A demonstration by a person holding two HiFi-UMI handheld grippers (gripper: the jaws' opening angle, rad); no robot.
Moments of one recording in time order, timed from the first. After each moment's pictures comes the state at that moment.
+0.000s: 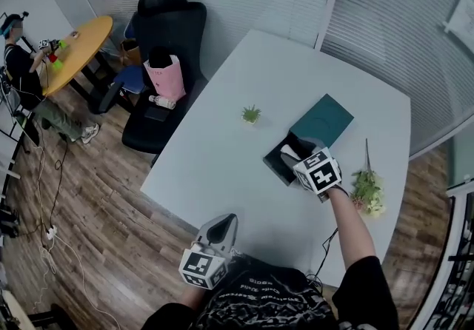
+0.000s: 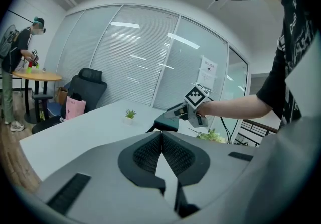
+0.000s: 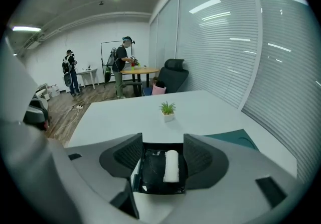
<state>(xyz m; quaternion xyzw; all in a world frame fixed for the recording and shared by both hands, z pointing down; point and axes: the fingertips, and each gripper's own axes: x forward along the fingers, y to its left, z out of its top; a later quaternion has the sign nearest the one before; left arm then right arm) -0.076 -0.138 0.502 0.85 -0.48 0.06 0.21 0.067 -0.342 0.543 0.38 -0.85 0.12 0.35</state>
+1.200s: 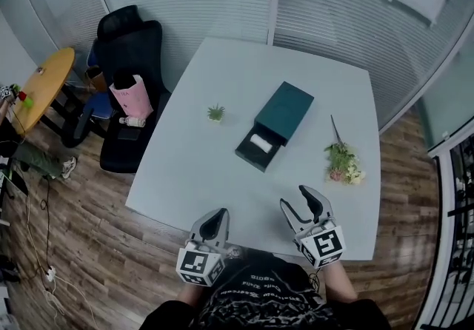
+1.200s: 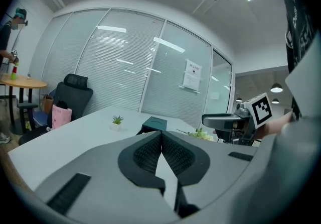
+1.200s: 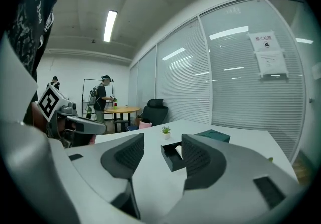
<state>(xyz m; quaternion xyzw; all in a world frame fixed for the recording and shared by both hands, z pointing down) -0.059 -0.112 0.486 0.89 -0.42 0.05 0.16 0.101 -0.117 0.468 0.53 -0.84 0.06 0.11</state>
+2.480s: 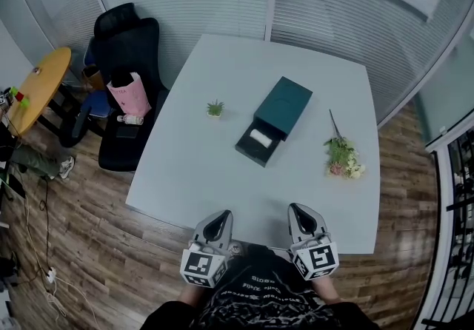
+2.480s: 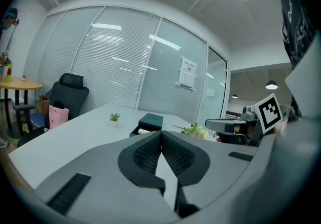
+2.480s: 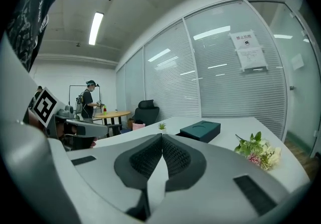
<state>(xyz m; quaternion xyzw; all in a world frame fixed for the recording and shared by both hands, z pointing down) -0.058 -0.092 0.496 0.90 -0.40 0.07 0.16 0.094 -0.074 0.488 0.59 -0.80 0.10 0.07</state>
